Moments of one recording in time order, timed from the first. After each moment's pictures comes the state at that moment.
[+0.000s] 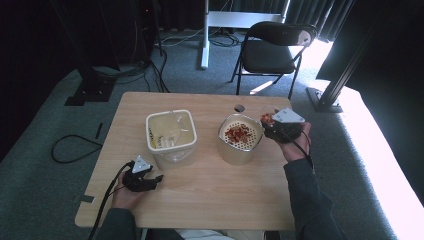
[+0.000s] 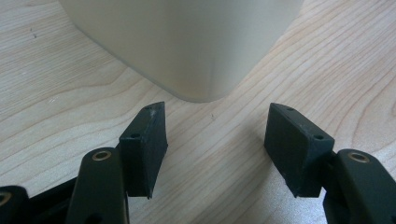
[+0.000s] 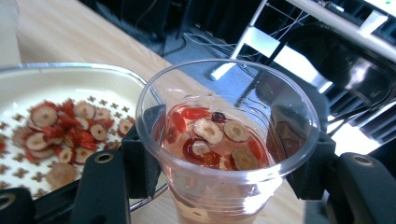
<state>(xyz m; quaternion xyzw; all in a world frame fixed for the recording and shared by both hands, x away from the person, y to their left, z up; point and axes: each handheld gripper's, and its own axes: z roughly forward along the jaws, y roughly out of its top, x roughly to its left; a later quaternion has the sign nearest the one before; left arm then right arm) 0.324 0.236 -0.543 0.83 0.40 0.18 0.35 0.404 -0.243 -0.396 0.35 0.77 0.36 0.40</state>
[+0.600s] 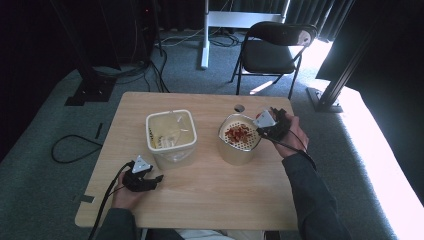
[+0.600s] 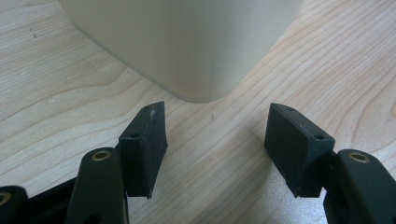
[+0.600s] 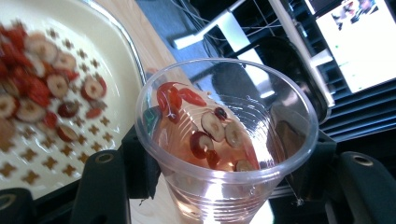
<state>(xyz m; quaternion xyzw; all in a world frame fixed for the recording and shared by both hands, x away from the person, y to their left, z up) 0.324 0.236 -0.543 0.83 0.40 0.18 0.35 0.408 -0.207 -0.398 0.24 0.81 0.18 0.50</state>
